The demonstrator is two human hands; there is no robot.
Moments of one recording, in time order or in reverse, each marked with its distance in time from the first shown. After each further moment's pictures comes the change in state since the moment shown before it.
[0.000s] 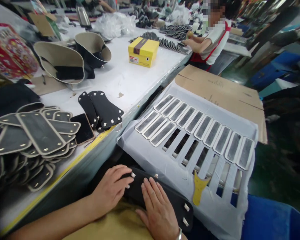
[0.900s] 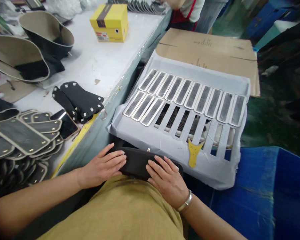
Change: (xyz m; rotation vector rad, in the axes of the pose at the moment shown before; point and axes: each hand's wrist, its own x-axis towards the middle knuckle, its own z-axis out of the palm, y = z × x) left_hand 0.017 -0.012 -0.009 0.369 -0.256 0.656; right_hand -0.054 0.026 -0.001 0.225 0.103 0.126
